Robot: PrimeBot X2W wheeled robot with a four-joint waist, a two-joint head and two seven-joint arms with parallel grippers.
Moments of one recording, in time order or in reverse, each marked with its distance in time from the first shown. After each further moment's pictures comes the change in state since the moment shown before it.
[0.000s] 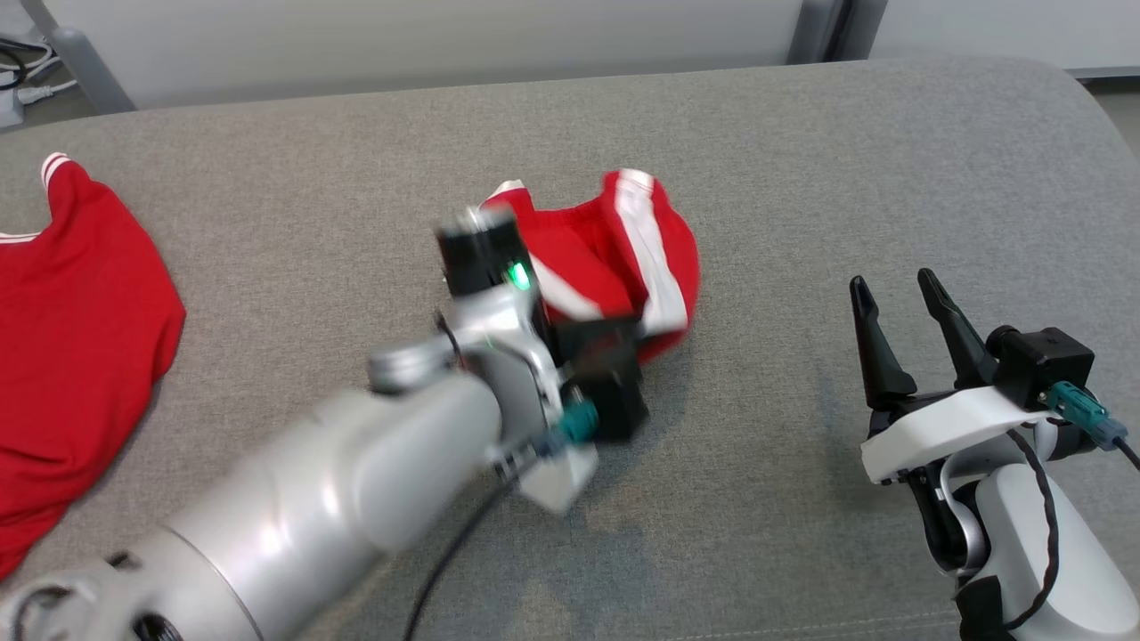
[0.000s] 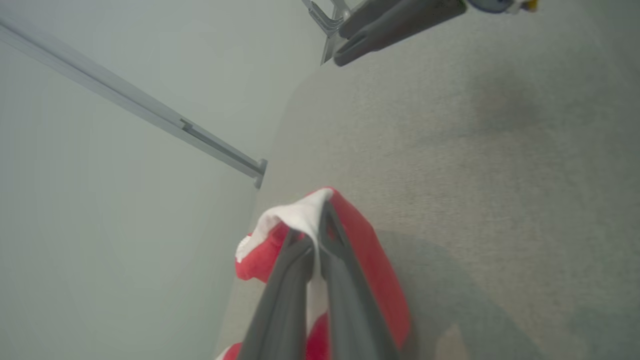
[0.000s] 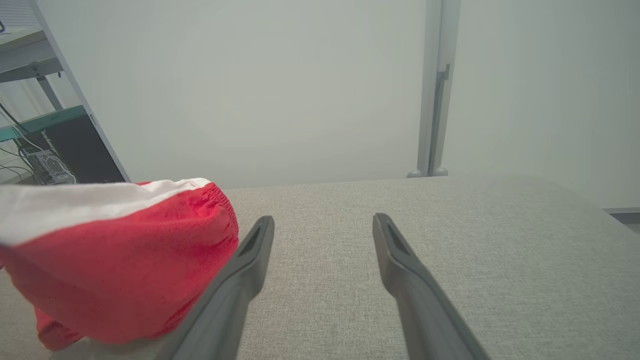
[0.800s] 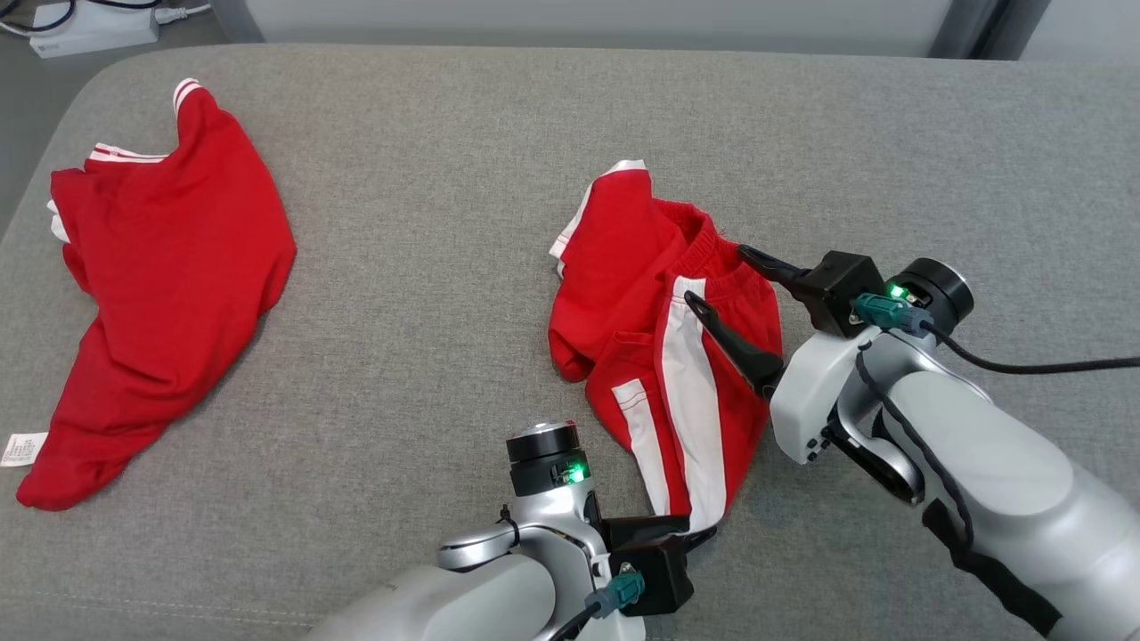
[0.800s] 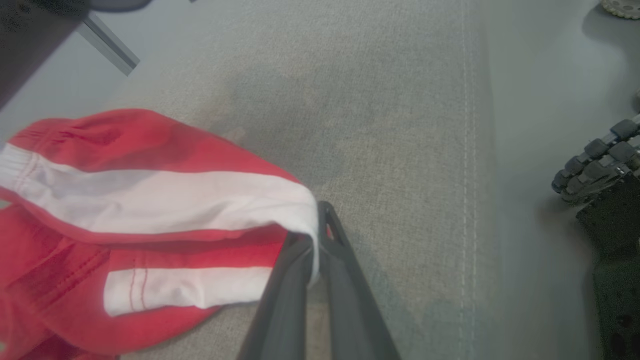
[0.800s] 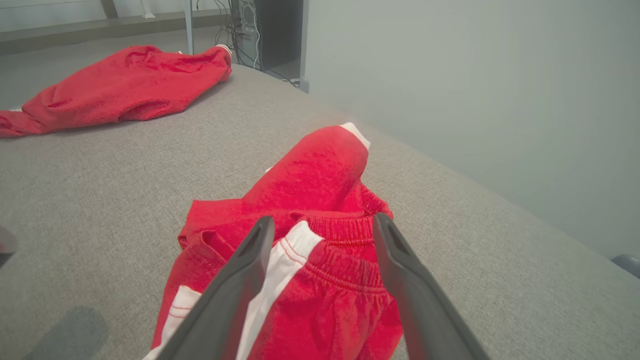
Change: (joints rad) left arm 0.341 -0.126 -0.092 0.026 -0.056 0.000 0.000; right arm -0.368 -0.180 0.706 0.123 0.195 0.001 0.108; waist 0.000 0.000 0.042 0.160
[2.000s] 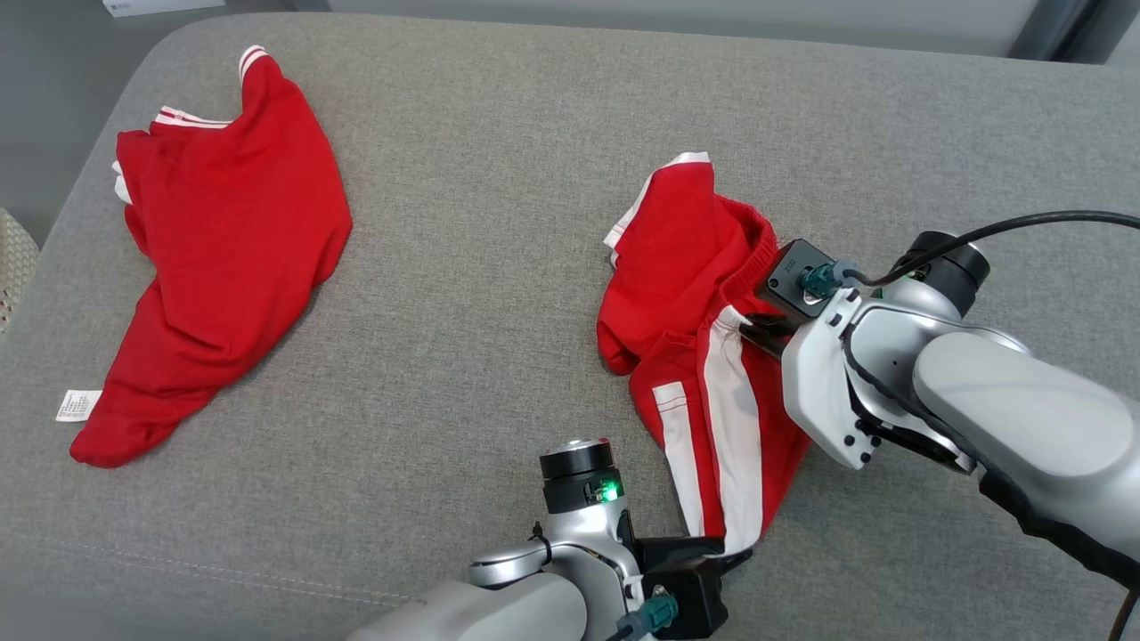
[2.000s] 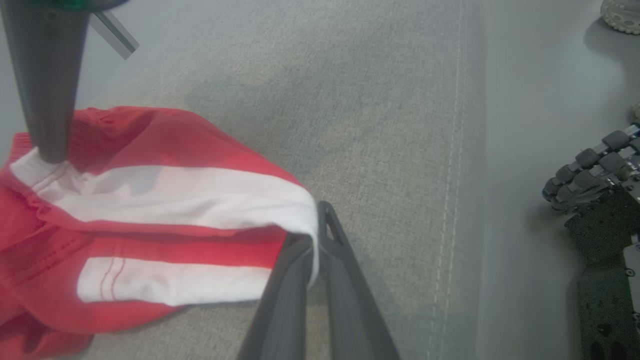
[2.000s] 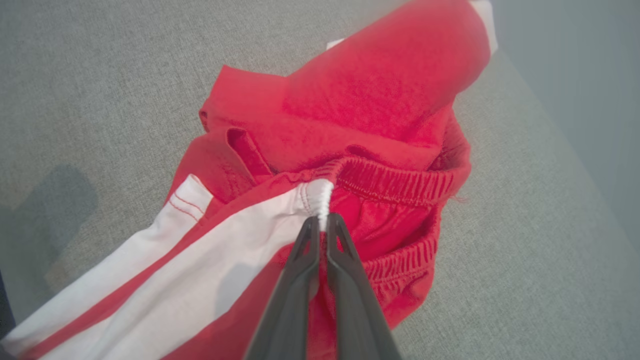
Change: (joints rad) left arm 0.023 -0.052 0.000 -0.002 0.021 0.000 0.000; right arm -0.244 -0.201 0.422 -0.160 0.211 0.000 0.450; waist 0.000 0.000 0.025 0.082
